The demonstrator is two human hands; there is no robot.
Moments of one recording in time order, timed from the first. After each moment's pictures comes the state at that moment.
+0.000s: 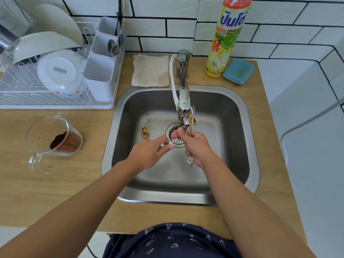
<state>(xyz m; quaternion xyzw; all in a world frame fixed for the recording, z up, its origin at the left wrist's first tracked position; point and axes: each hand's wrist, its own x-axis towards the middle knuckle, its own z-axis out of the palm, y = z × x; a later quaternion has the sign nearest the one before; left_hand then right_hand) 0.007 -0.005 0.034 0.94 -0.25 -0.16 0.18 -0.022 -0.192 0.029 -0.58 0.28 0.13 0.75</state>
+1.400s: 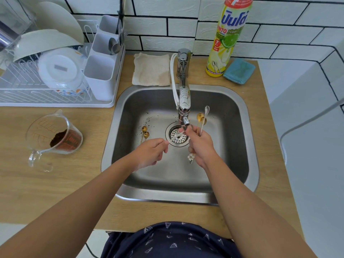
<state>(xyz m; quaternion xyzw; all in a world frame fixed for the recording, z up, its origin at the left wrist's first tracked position) -0.001 -0.012 0.063 0.80 -0.07 -0.39 0.45 -0.024 -0.202 0.019 -0.54 0.30 0.05 0.78</state>
